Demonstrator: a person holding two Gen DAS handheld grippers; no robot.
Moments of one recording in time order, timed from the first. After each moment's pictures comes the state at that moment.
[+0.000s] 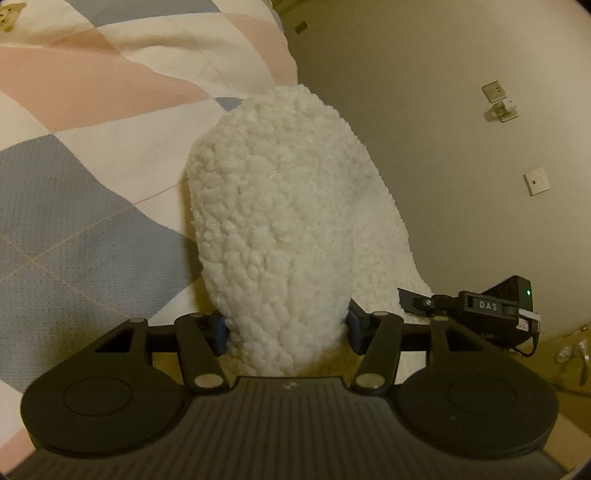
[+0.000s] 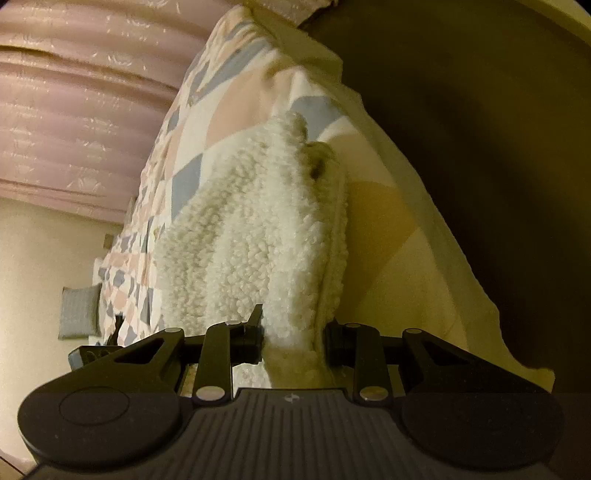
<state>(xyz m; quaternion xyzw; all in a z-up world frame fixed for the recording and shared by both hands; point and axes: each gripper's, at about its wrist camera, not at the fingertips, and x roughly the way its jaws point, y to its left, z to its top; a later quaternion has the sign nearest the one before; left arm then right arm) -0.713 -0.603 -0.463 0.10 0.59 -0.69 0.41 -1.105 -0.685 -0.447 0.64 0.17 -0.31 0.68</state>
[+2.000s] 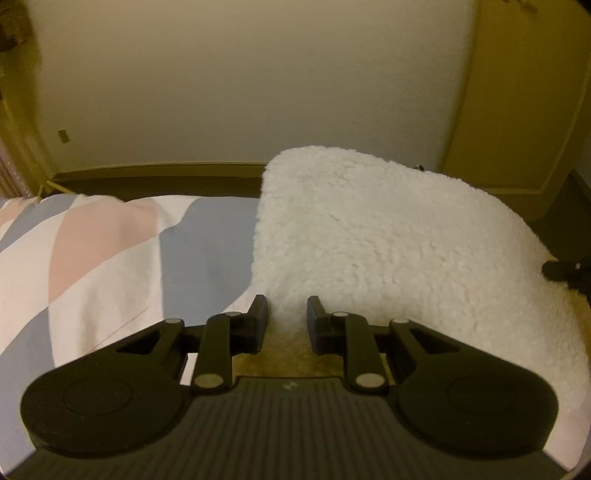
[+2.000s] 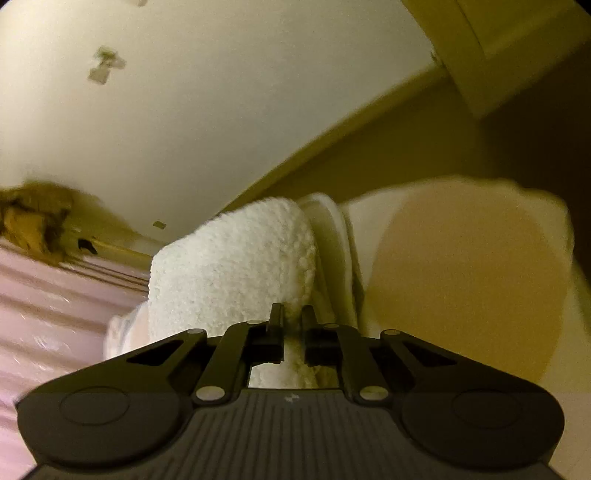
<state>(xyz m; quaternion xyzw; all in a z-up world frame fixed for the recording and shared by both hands) -0.761 -0.694 -0.406 0.41 0.08 -0.88 0.22 -0.932 -0.385 -0.421 0.53 -0.21 -0.73 0.37</state>
